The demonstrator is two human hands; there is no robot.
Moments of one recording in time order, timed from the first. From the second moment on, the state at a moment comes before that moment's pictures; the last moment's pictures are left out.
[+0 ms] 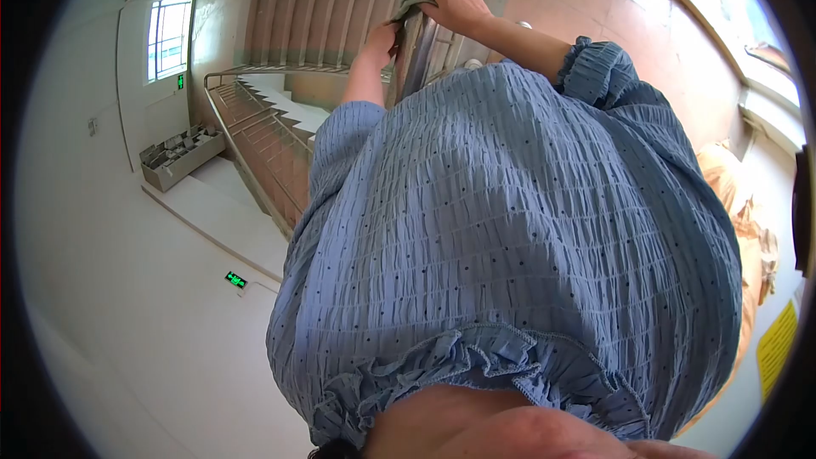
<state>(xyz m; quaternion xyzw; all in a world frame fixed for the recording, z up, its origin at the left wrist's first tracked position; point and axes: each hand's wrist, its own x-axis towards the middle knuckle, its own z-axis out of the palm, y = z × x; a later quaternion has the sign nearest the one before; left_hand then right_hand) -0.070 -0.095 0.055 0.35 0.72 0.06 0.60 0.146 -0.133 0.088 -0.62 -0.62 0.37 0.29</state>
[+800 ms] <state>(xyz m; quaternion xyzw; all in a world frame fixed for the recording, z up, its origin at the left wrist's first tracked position) -0.048 -0.078 0.091 0.73 0.60 0.11 0.30 0.152 -0.155 0.027 -0.59 -0.63 0.49 0.08</state>
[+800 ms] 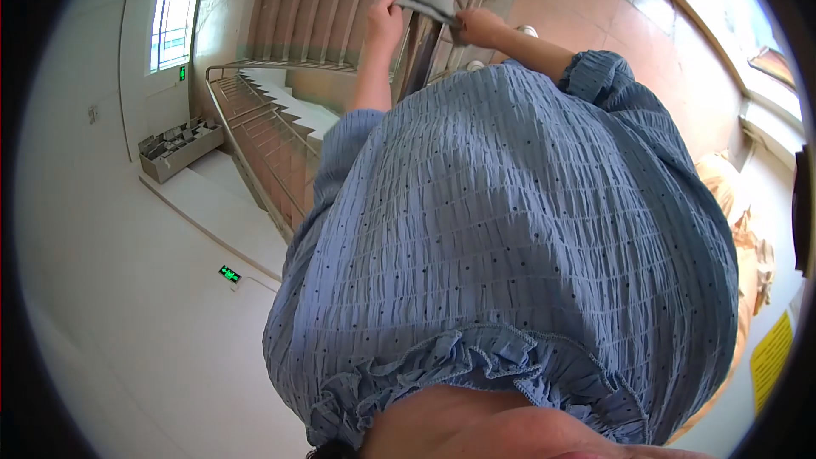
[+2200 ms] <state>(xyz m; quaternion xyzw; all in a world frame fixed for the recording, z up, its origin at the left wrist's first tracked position) -0.110 -0.108 0.119 0.70 0.64 0.27 0.16 0.128 -0.134 0.057 -0.63 -0.67 0.31 0.23</state>
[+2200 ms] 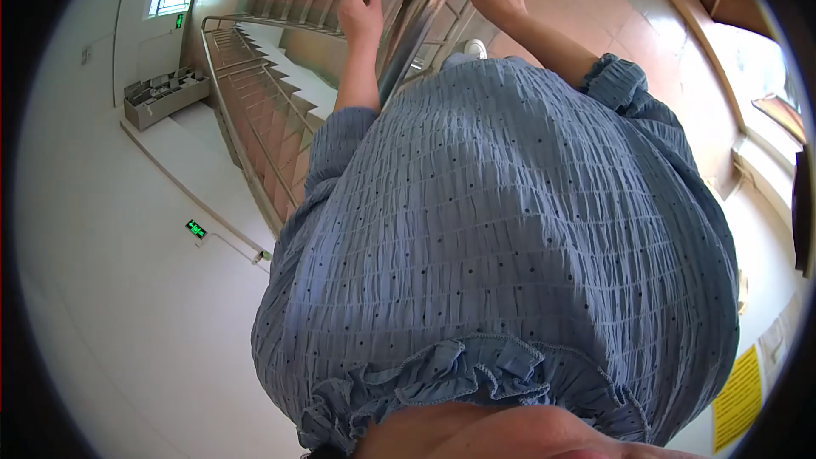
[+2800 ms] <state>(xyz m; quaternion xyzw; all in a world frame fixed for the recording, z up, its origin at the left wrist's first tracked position) -0.153 -0.079 0.189 0.70 0.66 0.22 0.14 0.110 -0.094 0.084 -0.42 -0.54 0.64 0.34</state>
